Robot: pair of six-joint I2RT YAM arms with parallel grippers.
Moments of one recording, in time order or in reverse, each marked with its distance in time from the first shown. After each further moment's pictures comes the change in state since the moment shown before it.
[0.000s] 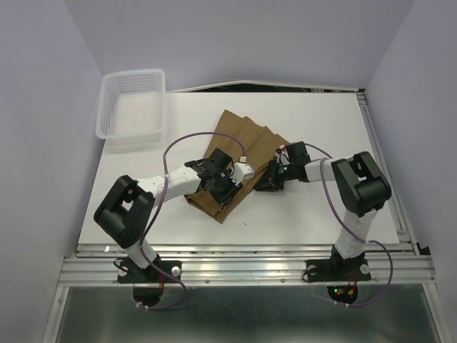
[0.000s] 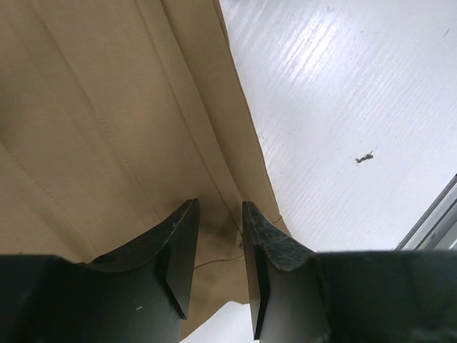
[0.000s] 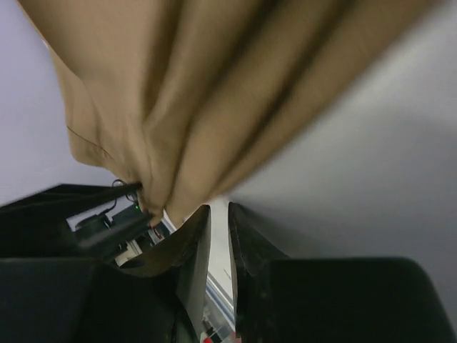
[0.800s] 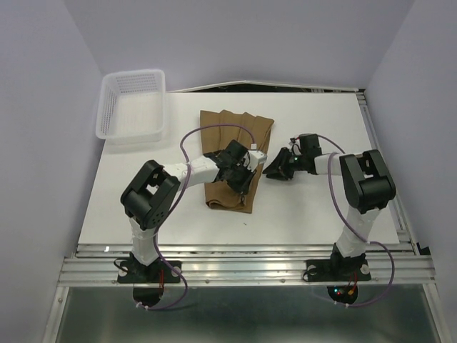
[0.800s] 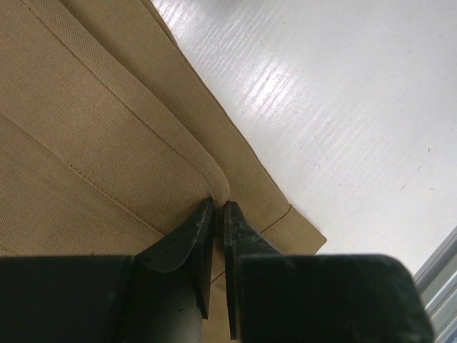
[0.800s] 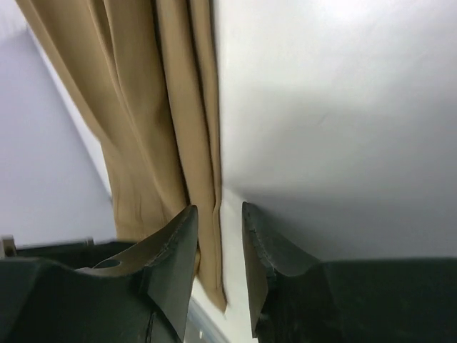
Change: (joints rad) left arm -0.036 0.272 0.217 0.114 0.034 -0.235; right arm -0.135 0.046 0.113 0.028 0.061 -0.006
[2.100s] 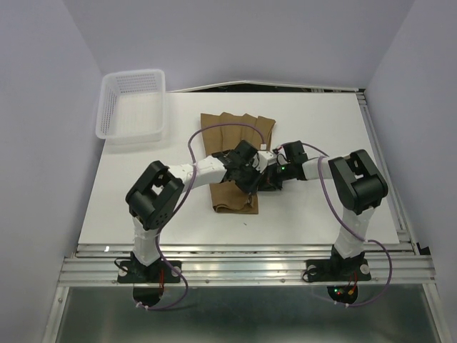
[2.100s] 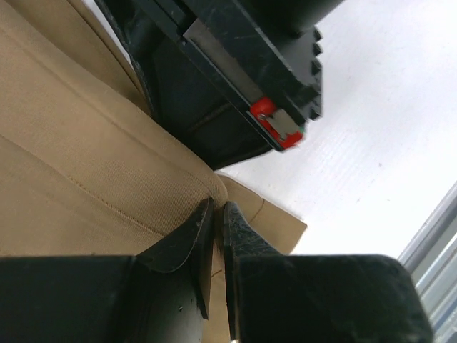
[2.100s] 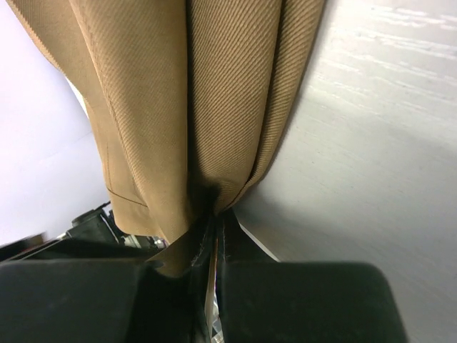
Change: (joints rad) left arm -0.063 0.003 0.078 -0.036 -0.014 -0.026; right arm 0.156 0.020 -0.039 -0.061 -0.085 -0.028
